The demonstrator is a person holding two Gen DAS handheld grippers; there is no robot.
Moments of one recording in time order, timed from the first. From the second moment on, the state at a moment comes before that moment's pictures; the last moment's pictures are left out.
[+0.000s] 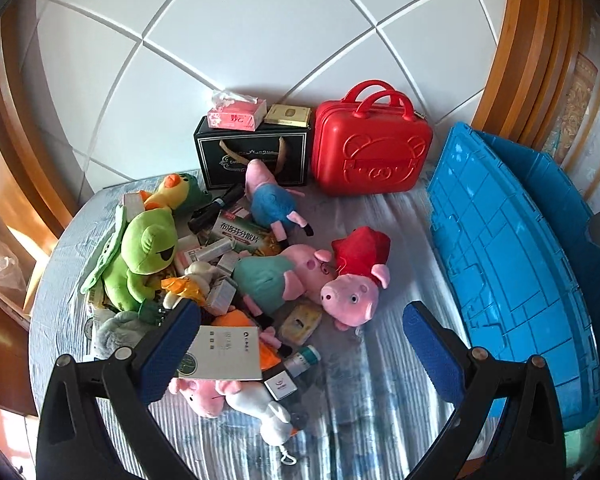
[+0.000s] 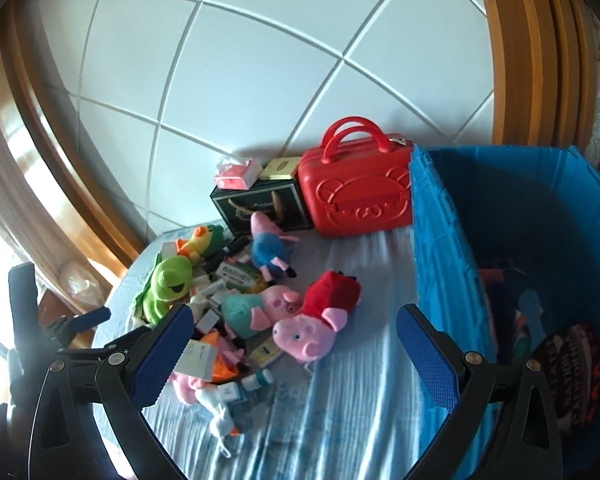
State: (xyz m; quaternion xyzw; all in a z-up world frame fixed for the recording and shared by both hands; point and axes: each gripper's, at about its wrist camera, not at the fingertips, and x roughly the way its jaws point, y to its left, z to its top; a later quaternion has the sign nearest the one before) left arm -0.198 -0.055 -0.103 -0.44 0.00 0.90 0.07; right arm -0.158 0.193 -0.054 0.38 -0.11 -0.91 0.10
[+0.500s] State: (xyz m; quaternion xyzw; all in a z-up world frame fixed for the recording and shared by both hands) left arm -0.217 -0.117 -0.210 -0.48 0.11 0.85 0.17; right arm -0.168 0.122 -0.121 0.43 -0.13 -0.89 0.08
